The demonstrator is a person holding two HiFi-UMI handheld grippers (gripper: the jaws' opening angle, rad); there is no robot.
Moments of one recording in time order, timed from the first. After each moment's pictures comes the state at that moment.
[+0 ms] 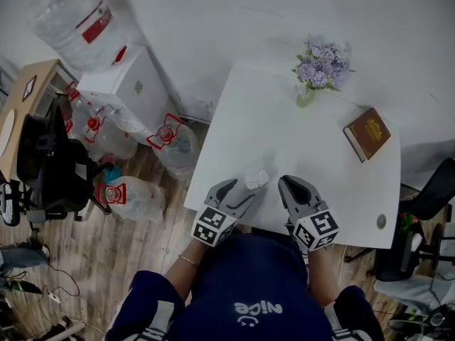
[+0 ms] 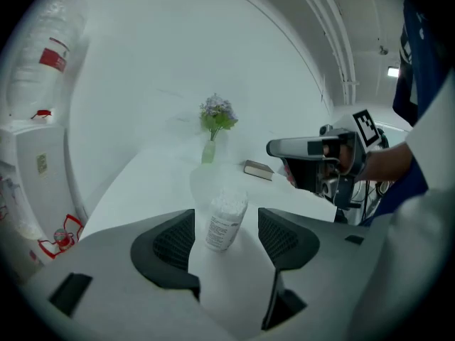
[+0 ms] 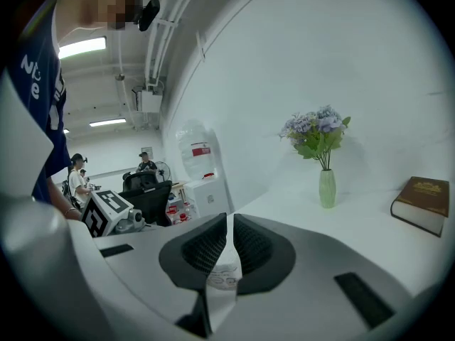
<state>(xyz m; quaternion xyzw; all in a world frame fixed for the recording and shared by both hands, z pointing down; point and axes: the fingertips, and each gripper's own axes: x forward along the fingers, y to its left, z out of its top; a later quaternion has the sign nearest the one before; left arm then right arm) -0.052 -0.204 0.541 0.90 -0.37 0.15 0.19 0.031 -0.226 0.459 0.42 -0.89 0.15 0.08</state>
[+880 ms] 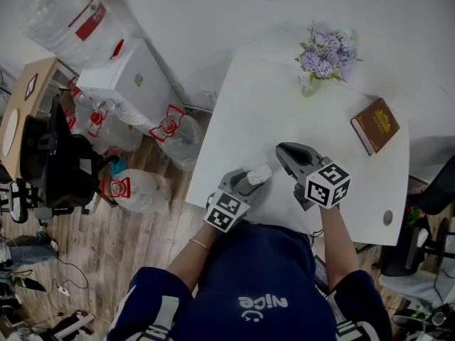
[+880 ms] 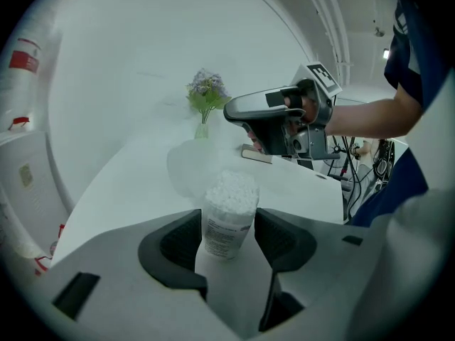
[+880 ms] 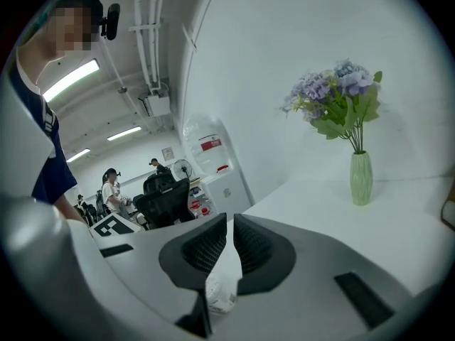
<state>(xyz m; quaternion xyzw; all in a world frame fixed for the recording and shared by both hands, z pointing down) -0.019 -0.229 0.578 0.90 -0.34 0.22 0.17 0.017 -0.301 0.469 0.31 -0.92 0.22 0.09</state>
